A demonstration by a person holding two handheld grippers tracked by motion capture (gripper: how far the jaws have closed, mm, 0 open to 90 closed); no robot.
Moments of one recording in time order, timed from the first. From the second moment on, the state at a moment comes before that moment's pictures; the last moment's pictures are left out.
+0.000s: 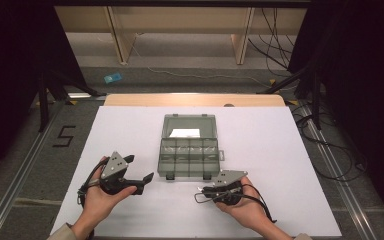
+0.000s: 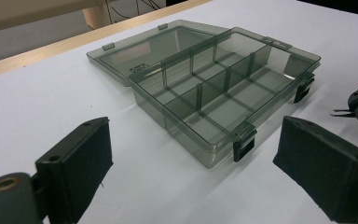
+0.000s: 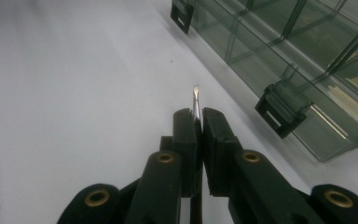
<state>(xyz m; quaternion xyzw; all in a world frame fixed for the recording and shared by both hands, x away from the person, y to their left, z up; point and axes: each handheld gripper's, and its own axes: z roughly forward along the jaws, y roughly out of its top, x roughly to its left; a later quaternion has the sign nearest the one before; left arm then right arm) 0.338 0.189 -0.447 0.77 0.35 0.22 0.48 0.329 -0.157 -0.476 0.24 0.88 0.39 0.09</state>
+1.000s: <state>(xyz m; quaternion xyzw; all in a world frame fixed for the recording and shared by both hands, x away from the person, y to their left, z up) 0.338 0.189 -0.448 0.77 0.35 0.22 0.49 0.335 -0.167 -0.457 0.24 0.87 0.41 0.11</state>
